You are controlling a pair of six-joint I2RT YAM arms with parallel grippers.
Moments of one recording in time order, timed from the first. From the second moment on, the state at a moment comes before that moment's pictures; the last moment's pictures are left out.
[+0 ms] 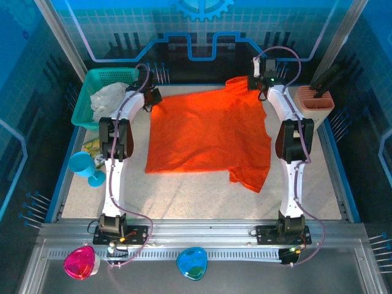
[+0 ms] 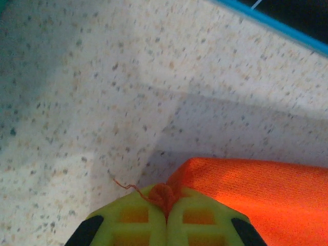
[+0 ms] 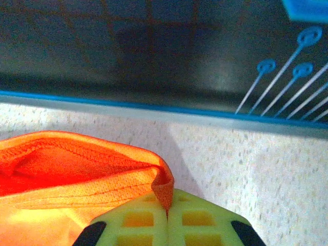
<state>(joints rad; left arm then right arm) -0.05 2.45 2.13 -0.63 -0.01 -0.48 0.07 2.32 2.13 -0.49 0.02 -0.02</state>
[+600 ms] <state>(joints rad) -0.05 2.08 1.60 -0.49 0.05 -0.49 0.08 1.82 1.32 -0.27 0.00 0.13</state>
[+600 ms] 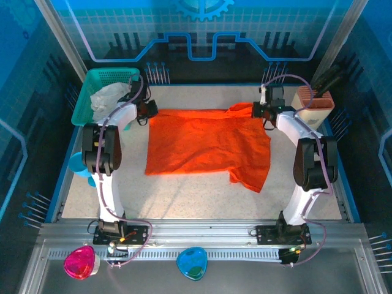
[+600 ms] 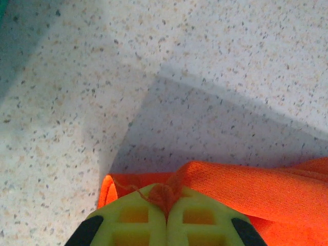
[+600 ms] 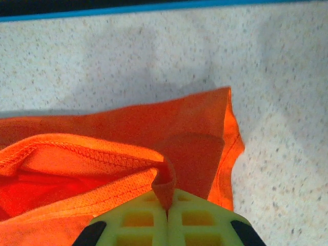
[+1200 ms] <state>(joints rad) -0.10 2.02 1.35 -0.37 0.05 -0.51 0.10 1.86 1.29 -0.40 0.02 0.24</state>
